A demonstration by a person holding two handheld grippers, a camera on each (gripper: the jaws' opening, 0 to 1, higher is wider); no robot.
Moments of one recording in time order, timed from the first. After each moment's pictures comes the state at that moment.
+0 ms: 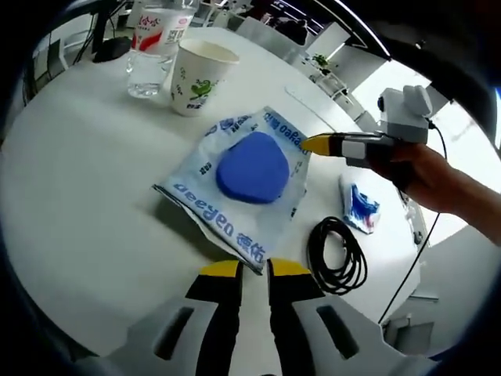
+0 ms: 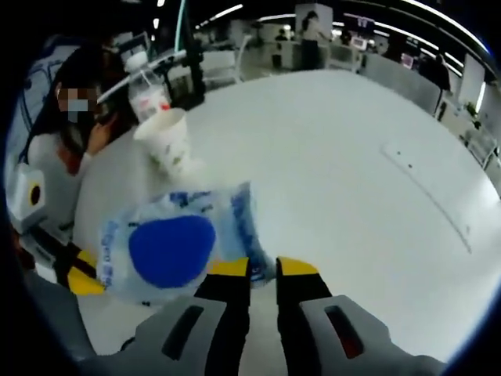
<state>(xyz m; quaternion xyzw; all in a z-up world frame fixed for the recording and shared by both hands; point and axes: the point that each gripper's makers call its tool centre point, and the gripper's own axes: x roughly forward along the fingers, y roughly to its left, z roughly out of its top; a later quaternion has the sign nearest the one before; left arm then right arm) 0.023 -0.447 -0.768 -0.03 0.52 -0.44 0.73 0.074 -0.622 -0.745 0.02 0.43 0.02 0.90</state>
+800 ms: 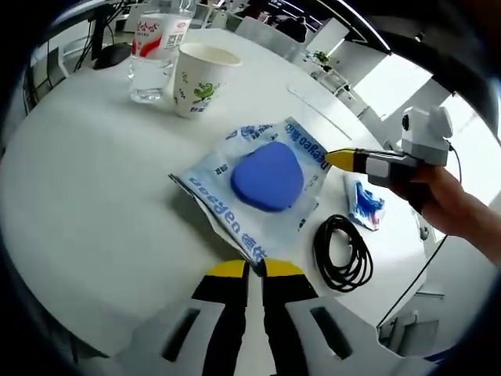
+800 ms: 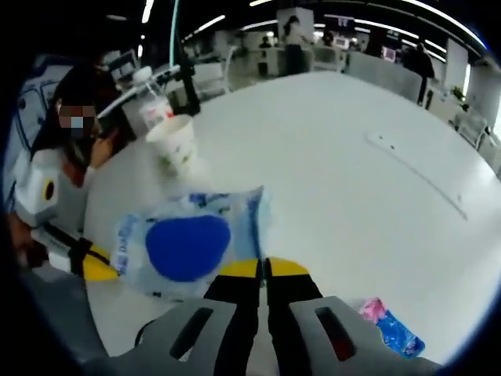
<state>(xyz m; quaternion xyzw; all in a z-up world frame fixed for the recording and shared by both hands) 0.028 -0.438 -0.760 -0.03 0.51 -0.44 0.74 0.036 -0.616 -0.735 0.06 0.40 -0.01 0.91</state>
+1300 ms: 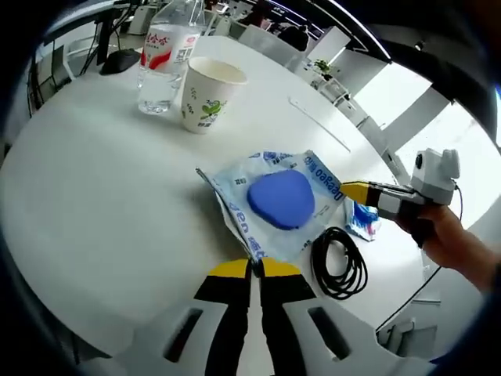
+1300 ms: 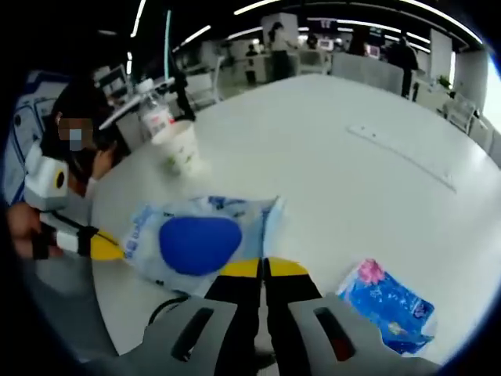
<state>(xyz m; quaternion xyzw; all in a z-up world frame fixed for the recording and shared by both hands) 0.042 -0.436 -0.747 -0.05 0.50 -0.44 0.75 0.001 -0.612 -0.729 0.10 0.37 -0.05 0.92</state>
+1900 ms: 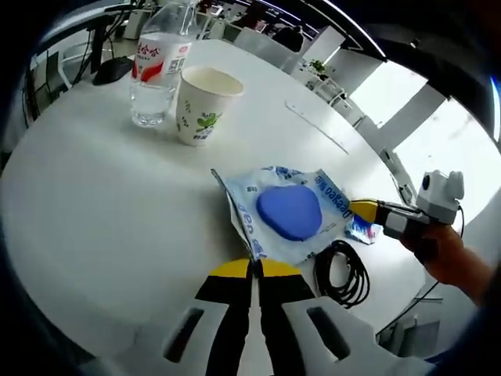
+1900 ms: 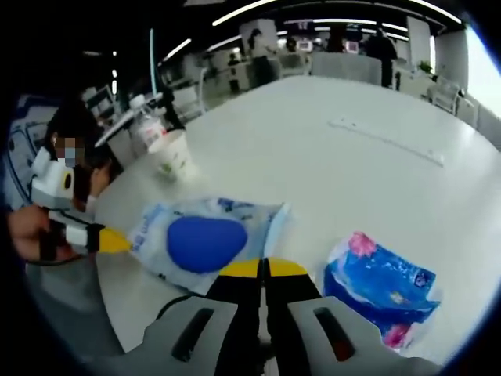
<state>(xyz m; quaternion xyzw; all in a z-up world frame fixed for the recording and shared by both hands) 0.053 -0.447 -0.744 -0.04 0.49 -0.45 0.74 -0.017 -0.615 -0.727 0.13 0.36 -0.08 0.92</state>
